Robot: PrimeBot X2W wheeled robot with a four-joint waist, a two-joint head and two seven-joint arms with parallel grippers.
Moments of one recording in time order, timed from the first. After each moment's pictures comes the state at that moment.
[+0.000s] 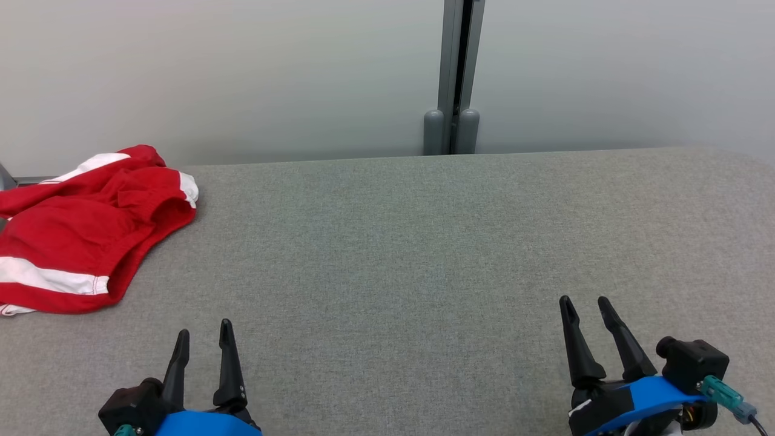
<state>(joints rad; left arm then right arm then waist) 0.05 0.05 -0.06 0.20 -0.39 -0.03 -0.19 -0.06 -0.04 0.06 0.25 0.38 0.13 -0.19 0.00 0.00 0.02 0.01</state>
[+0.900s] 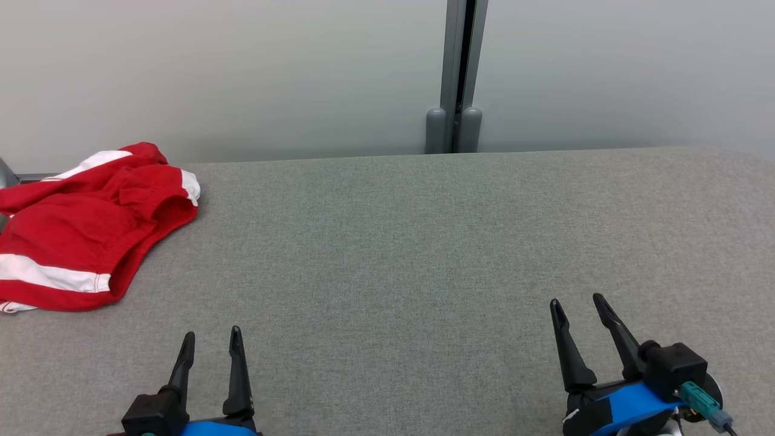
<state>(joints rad) 0.06 0.05 -0.06 0.23 -0.22 -0.03 -0.24 -0.06 -0.05 0.07 0.26 0.16 0.13 -0.24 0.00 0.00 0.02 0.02</state>
